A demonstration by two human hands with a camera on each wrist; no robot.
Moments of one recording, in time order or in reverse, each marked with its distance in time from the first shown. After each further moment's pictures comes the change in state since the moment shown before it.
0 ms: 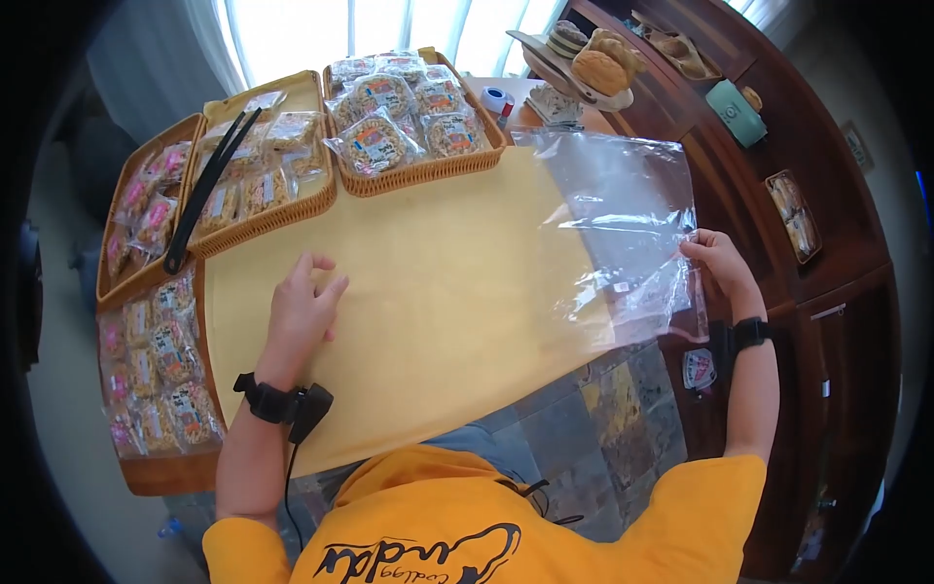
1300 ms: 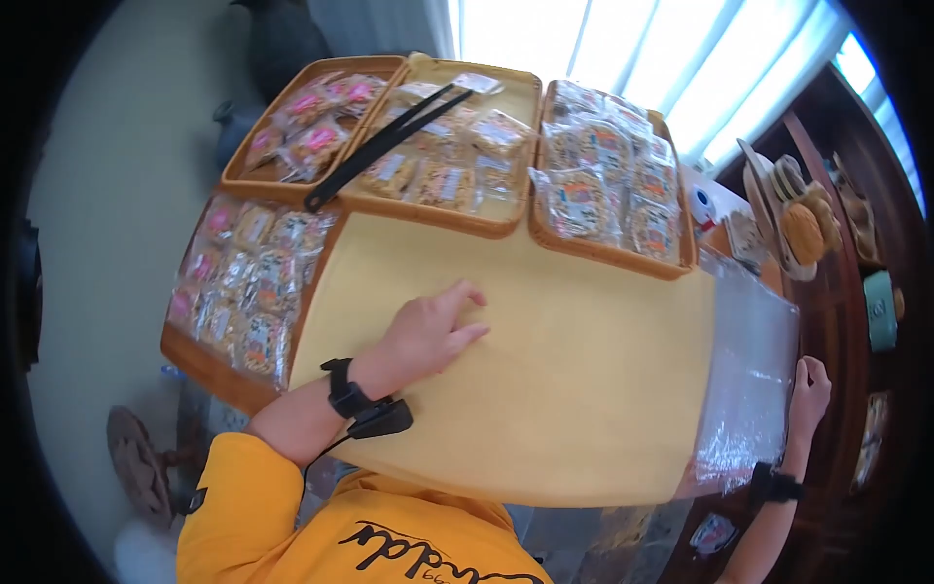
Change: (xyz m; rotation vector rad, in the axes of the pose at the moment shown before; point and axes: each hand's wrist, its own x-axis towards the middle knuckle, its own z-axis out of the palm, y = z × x) left_hand 0.001 -0.019 0.011 0.161 0.142 0.197; right_hand 0.134 -0.002 0.008 -0.526 0.523 -0.560
